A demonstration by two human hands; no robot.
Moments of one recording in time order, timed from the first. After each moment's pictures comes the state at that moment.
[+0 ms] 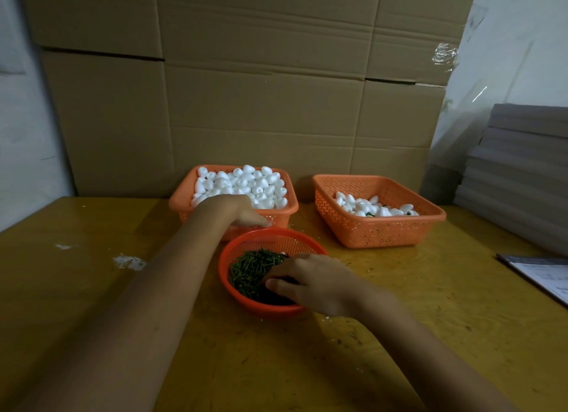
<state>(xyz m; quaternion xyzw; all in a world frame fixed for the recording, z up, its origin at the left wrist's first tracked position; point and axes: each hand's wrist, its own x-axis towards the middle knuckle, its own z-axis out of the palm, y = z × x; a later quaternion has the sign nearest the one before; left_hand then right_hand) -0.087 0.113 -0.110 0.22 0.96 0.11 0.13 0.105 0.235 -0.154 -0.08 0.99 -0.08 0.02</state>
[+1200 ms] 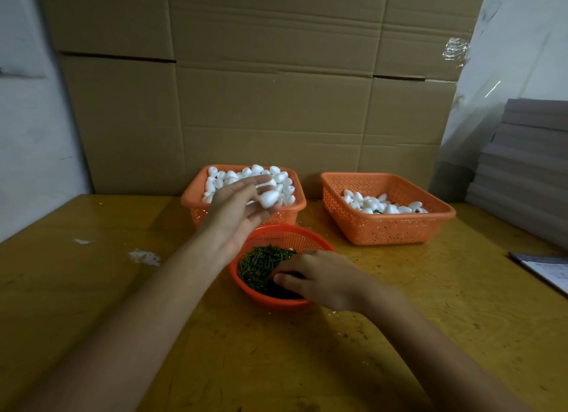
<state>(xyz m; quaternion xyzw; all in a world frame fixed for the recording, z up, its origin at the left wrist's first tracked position) -0.018 0.086 -0.129 0.17 0.47 0.85 0.14 0.104 0.235 -0.157 -0.09 0.99 -0.09 0.00</state>
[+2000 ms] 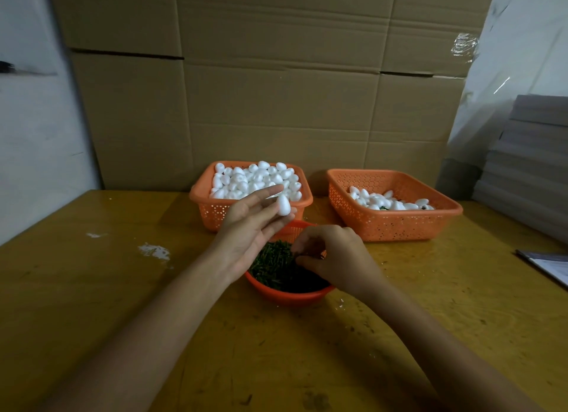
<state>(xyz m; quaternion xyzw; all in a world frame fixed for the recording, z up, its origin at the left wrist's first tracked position) 0.000 0.079 -0.156 0.23 0.43 0.85 0.19 0.103 0.244 -0.162 -0.04 0.95 -0.23 -0.21</state>
